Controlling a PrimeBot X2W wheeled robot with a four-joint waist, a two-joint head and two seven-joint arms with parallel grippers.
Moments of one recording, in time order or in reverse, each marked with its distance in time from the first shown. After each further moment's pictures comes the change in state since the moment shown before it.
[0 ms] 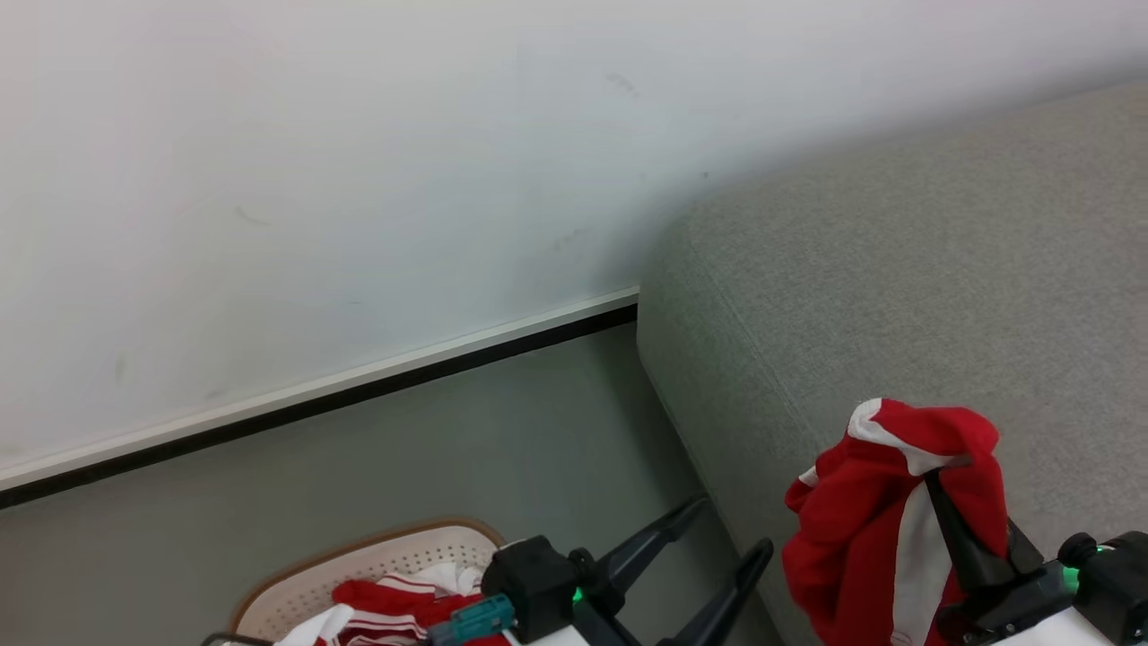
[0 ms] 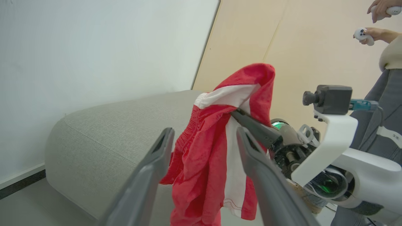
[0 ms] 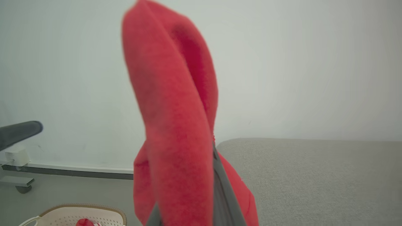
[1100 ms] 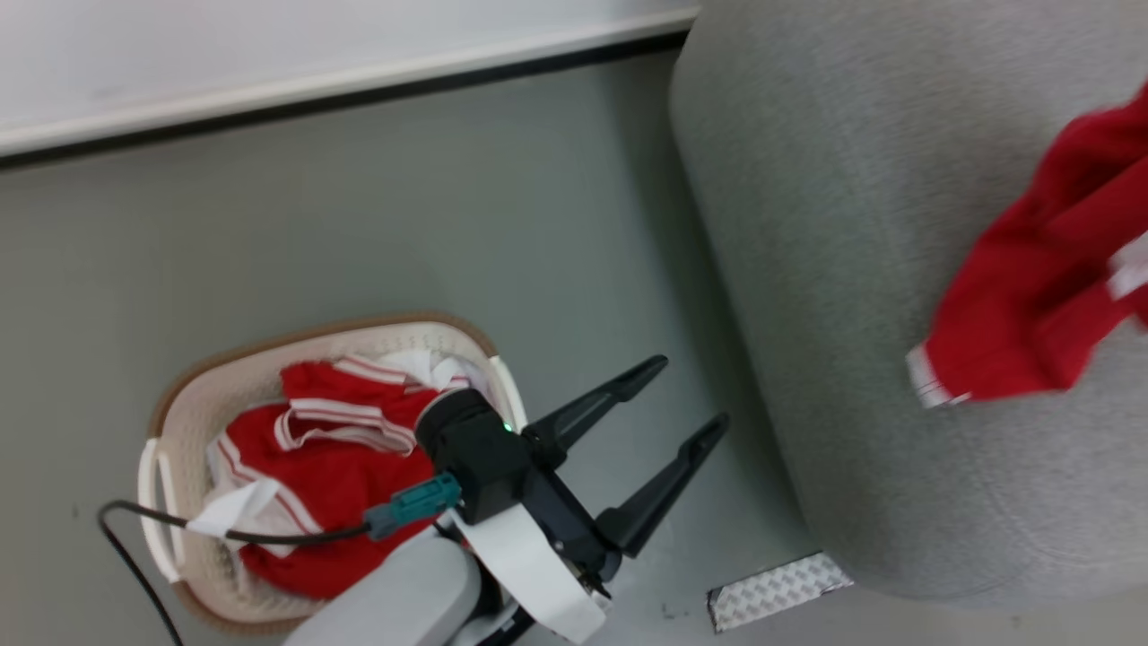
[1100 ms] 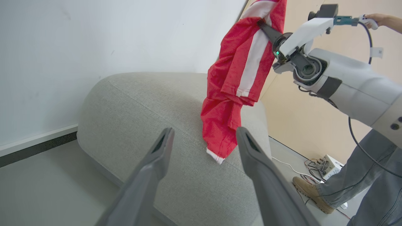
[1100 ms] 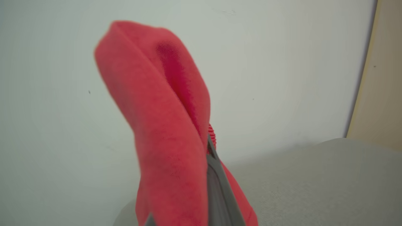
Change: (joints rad) left arm -0.253 0.142 -0.029 -0.029 0.015 0.000 0.000; right arm -0.583 0.054 -0.497 0.287 0.045 0.000 0.021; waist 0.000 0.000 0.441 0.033
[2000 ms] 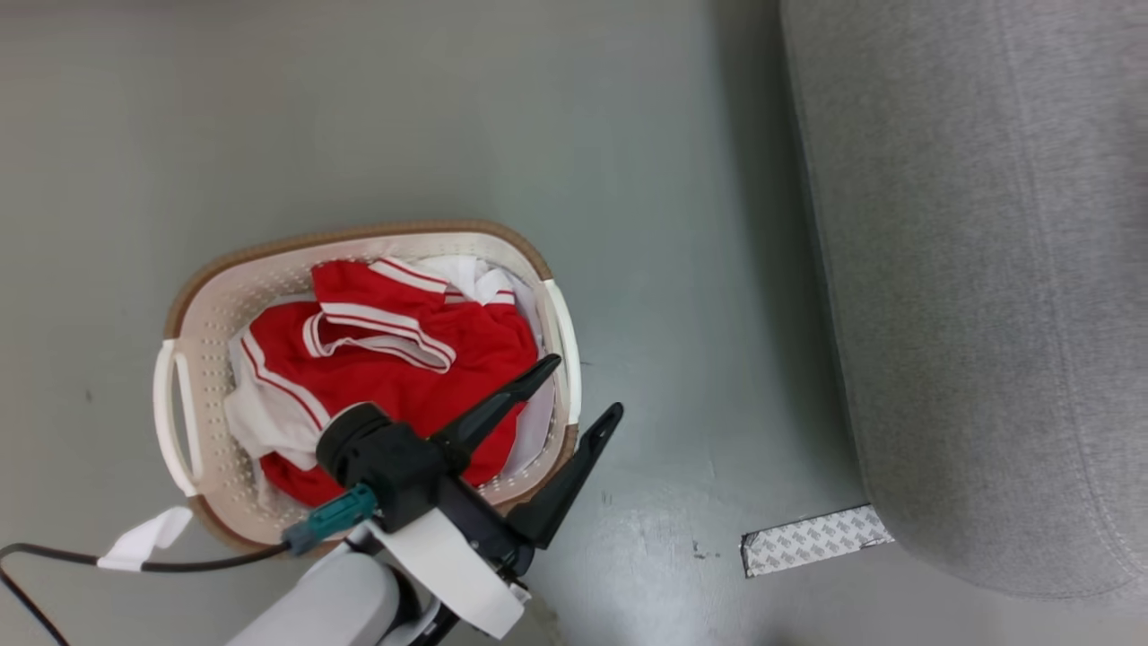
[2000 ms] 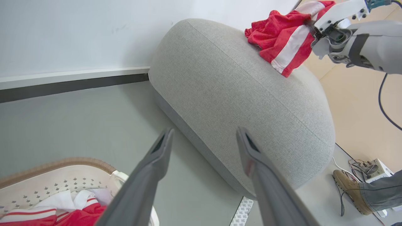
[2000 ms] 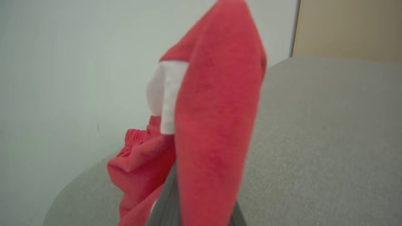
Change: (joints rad) left arm 0.073 0.119 0.092 -0.031 0.037 0.050 0.018; right arm -0.415 0.001 -0.456 0.579 -0.235 0.000 -0.017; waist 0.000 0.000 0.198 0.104
